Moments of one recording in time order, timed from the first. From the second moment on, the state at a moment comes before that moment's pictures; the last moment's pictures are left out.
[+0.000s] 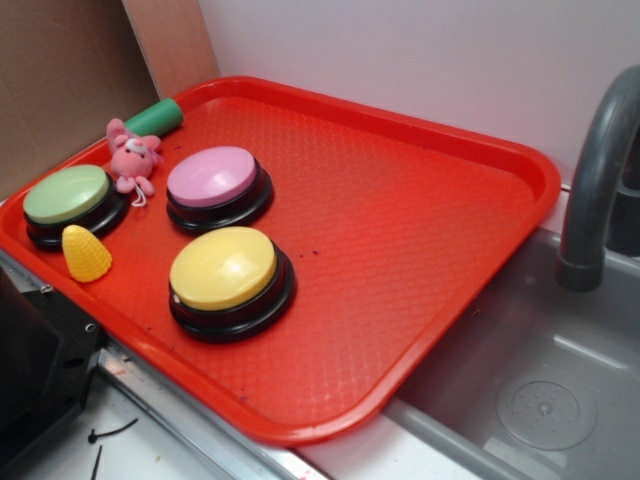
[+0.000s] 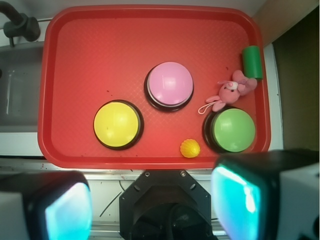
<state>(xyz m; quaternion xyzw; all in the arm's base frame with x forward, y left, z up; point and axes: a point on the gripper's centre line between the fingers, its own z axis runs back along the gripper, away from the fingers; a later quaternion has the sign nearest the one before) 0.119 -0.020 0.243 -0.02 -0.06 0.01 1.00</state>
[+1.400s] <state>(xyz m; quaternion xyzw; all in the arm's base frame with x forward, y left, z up) 0.153 0.060 0.172 -0.02 -0.09 0.34 0.93</state>
